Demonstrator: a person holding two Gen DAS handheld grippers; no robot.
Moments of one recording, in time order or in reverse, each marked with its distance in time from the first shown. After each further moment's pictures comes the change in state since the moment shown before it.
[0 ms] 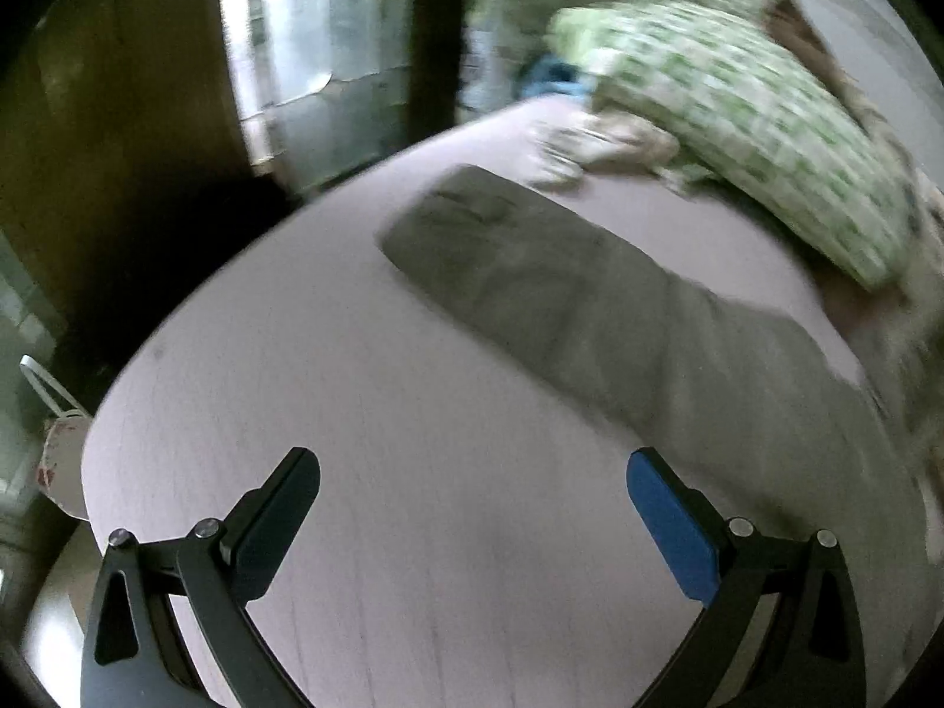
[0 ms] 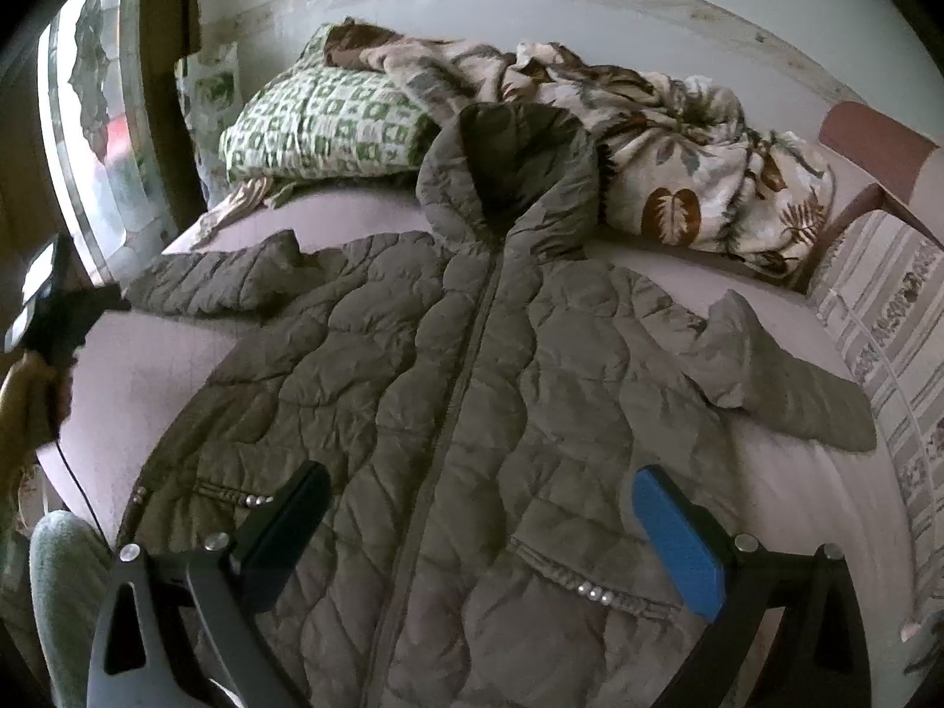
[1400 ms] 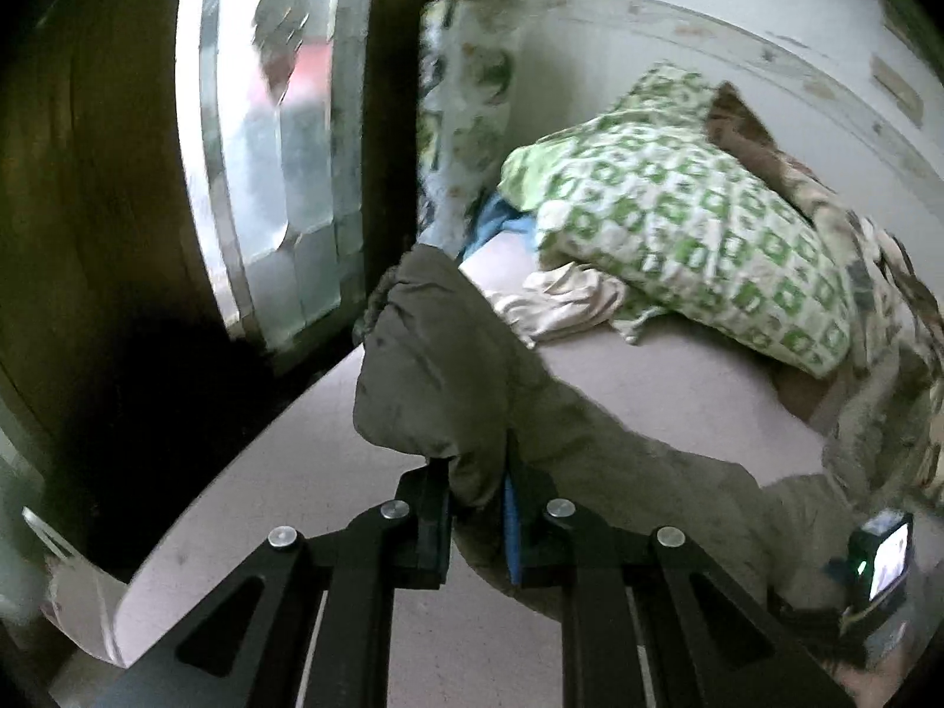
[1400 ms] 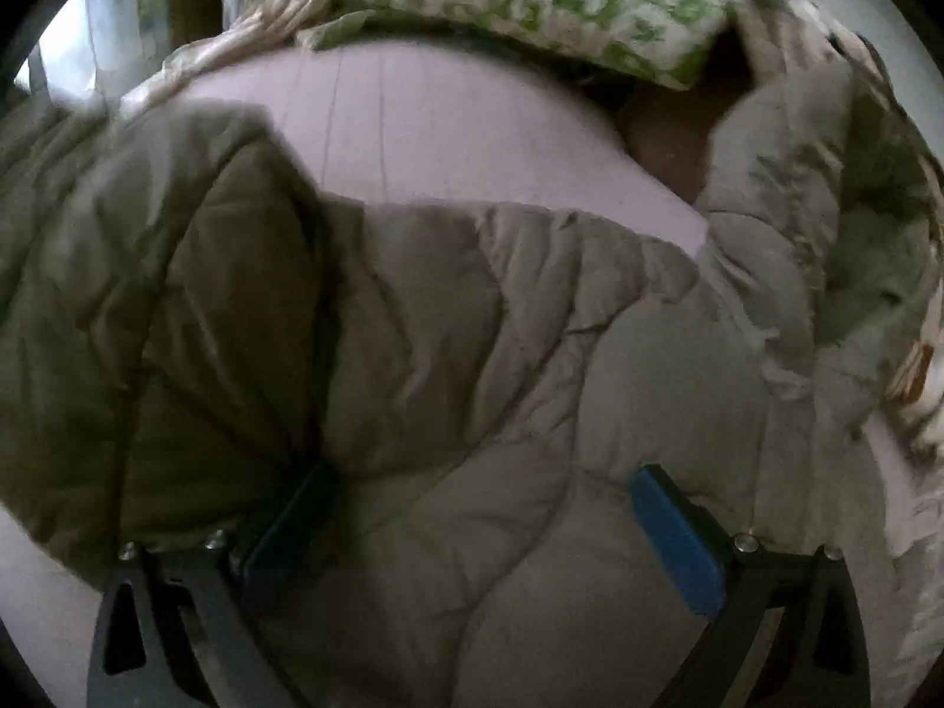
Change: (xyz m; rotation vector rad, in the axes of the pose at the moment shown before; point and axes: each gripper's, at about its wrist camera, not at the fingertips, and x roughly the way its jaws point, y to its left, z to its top) left arm -0.066 -0.010 0.071 0.160 -0.288 -0.116; right arm 0.324 0.190 0.149 -0.322 0.249 -0.004
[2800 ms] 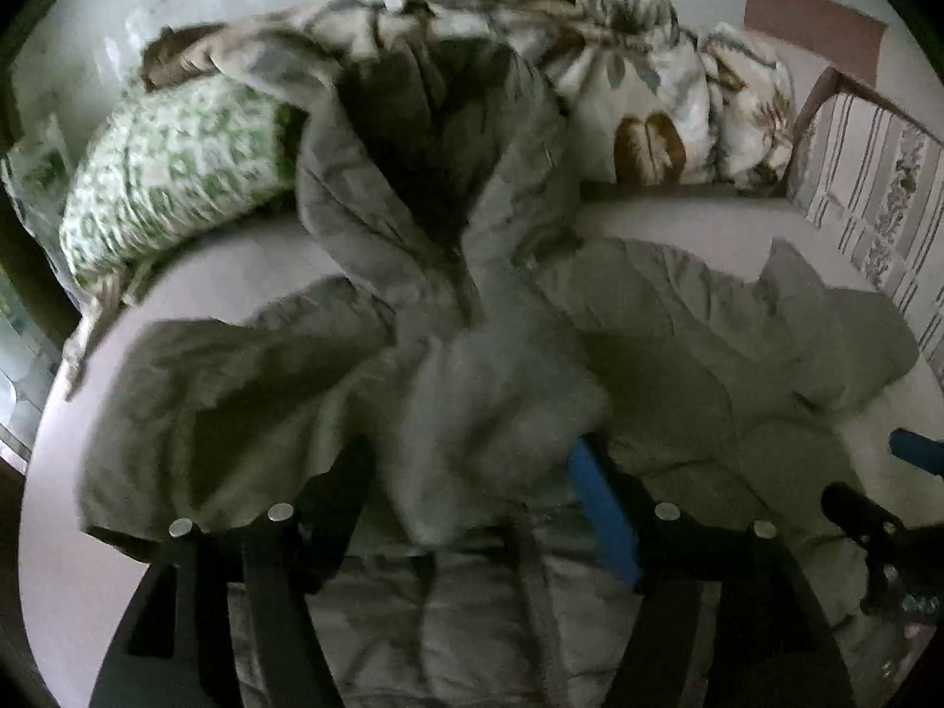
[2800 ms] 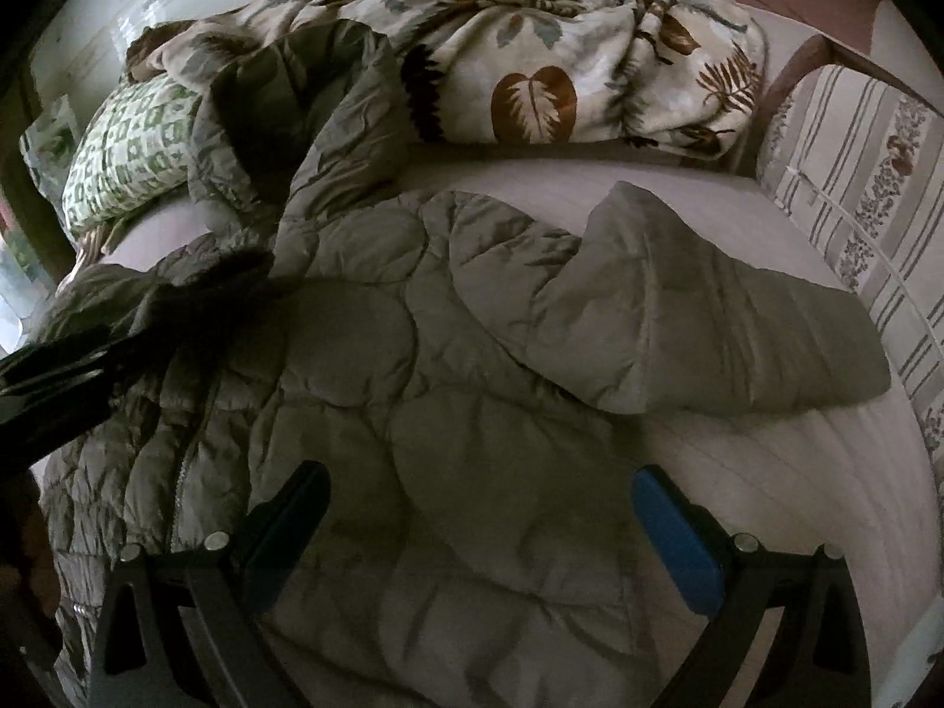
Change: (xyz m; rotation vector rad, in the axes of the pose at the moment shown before) left arm -0.081 -0.418 -0.195 0.594 0.154 -0.362; right arm -0.135 -0.303 -0.276 0.570 -0.093 -0.016
